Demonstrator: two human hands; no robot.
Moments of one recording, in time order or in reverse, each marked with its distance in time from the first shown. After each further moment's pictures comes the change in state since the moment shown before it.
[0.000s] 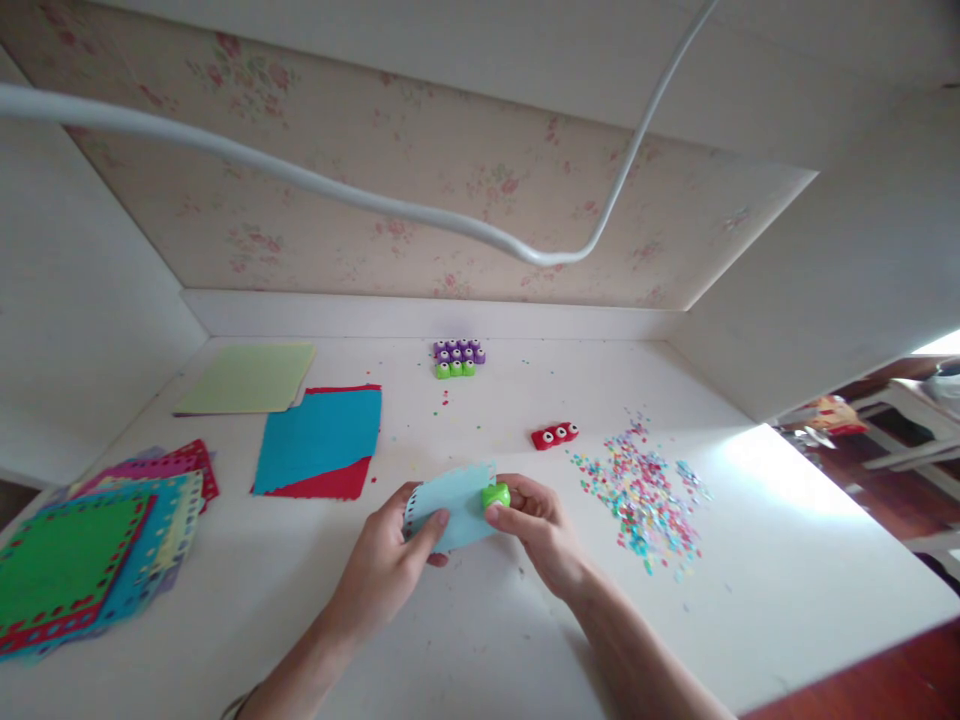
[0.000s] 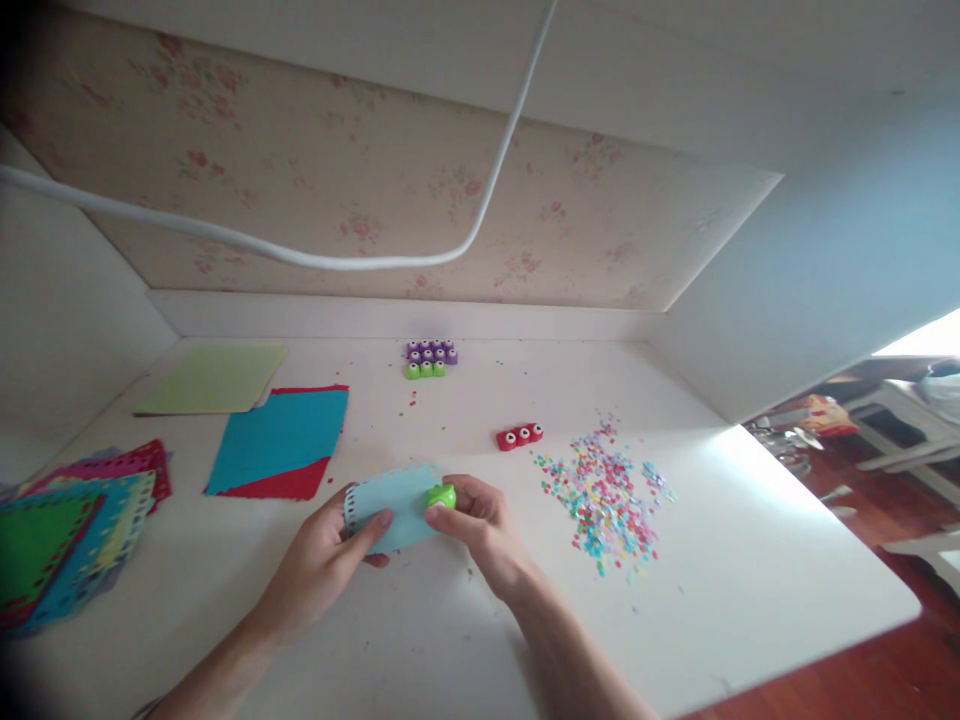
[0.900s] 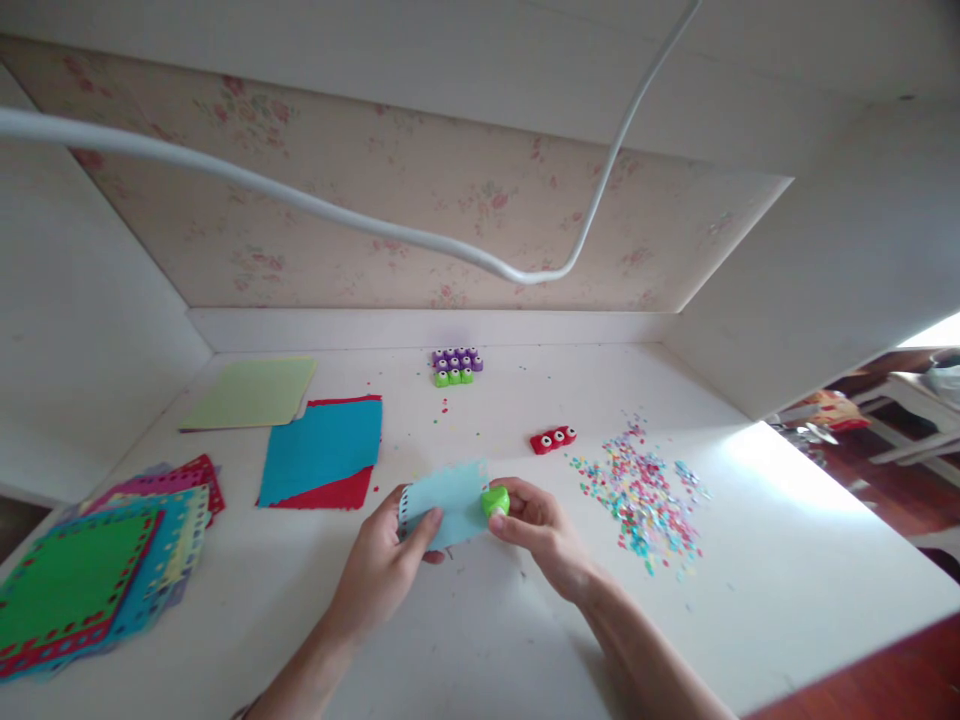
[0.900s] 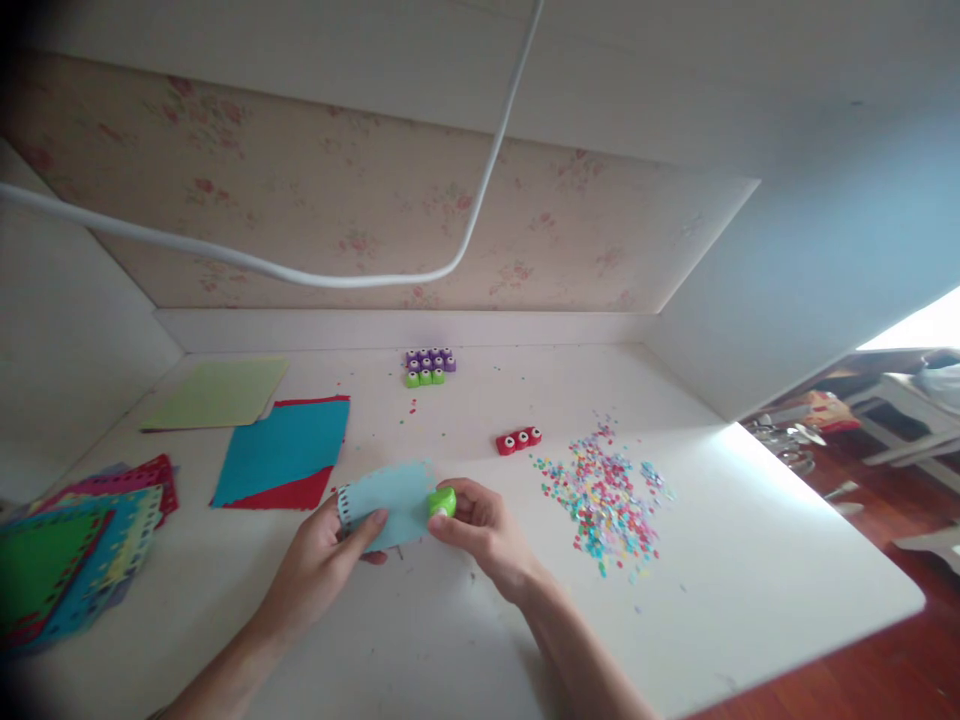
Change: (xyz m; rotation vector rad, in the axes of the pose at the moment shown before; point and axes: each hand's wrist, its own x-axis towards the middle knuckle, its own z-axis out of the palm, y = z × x) left_hand 0.001 0.002 -0.004 0.023 0.061 0.035; right_hand -0.003 -0.007 -0.005 -0.043 -0.074 0.004
